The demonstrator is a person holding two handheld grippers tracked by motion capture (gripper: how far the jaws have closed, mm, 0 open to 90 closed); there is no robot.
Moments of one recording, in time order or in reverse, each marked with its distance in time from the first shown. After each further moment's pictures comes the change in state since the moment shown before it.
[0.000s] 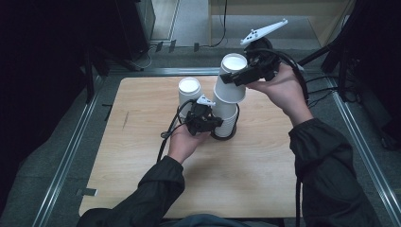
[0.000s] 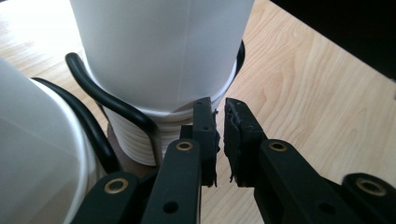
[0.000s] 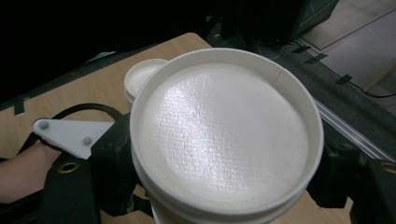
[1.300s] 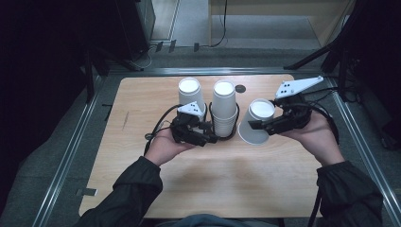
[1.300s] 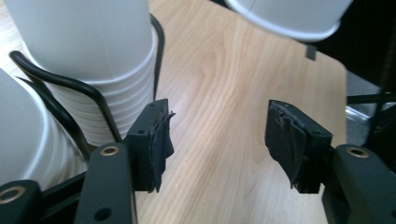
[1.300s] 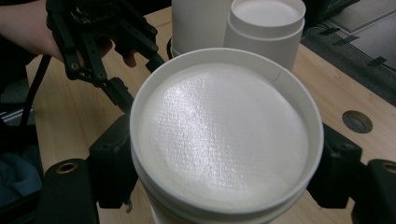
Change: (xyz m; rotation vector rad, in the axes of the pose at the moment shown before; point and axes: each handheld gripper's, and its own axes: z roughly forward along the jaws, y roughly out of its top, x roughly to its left) left arm 0.002 -0.026 -0.048 -0.026 -0.238 0.158; right arm 0.019 -0.124 -0.034 0.018 0.083 -0.012
